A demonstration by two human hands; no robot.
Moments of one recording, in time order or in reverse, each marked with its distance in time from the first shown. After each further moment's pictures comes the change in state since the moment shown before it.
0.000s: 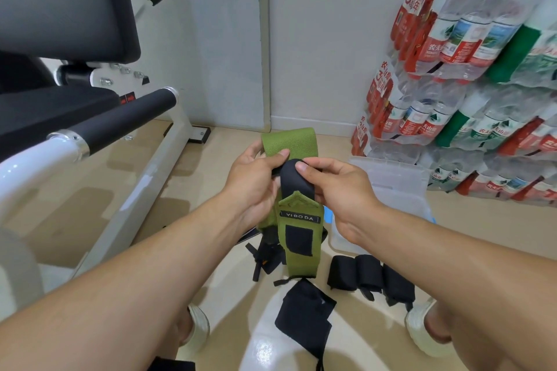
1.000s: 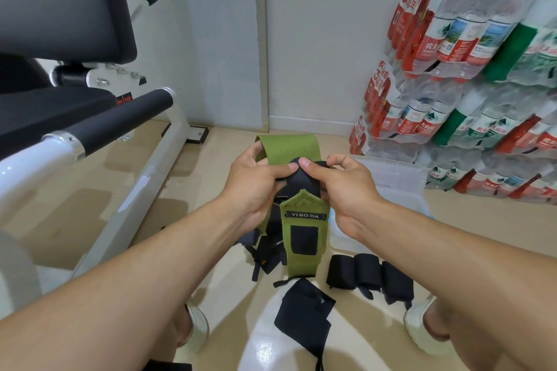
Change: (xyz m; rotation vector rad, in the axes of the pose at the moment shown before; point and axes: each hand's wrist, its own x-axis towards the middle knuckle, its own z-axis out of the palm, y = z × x) left_hand -0.005 -0.002 -0.004 0.203 -0.085 0.048; right_hand 0.006 -0.004 -0.005 0.026 0.078 0.015
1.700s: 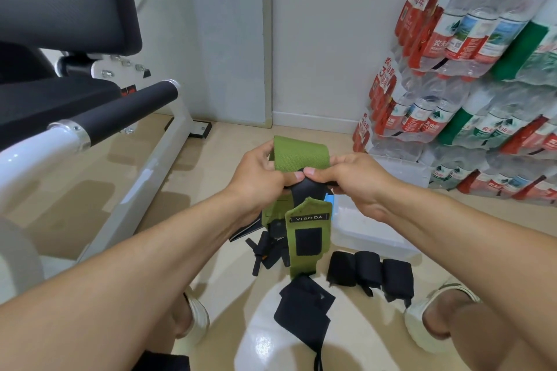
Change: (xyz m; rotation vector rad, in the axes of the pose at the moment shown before) left_hand 0.005 -0.007 -0.012 0.384 -0.126 0.007; right_hand 0.017 -0.017 -0.020 -0.450 -0.269 0.037
